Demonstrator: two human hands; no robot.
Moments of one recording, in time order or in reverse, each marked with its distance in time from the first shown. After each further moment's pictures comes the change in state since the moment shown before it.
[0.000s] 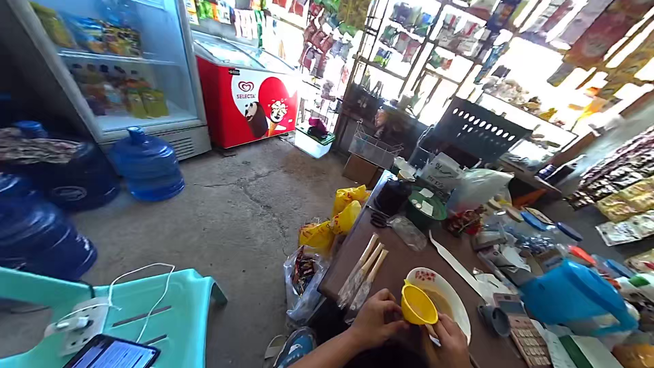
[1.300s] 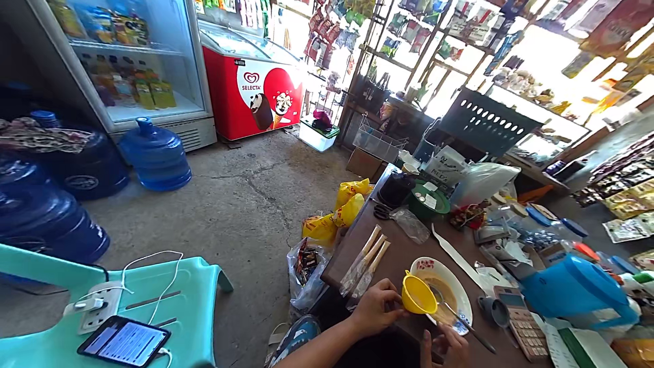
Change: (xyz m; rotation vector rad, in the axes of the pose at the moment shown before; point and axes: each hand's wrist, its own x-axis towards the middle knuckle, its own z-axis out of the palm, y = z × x) left_hand -0.003 -0.001 0.002 -0.022 0.015 0.017; right_hand -0.047 -0.009 0.023 0.051 0.344 0.027
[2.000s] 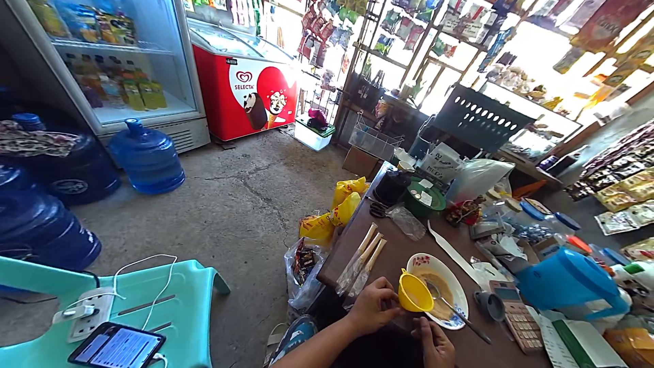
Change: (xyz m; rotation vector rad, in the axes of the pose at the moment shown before) left_hand 0.000 -0.001 0.000 -0.001 -0.014 -0.019; right_hand -0.007 0.016 0.010 0.597 -0.202 0.636
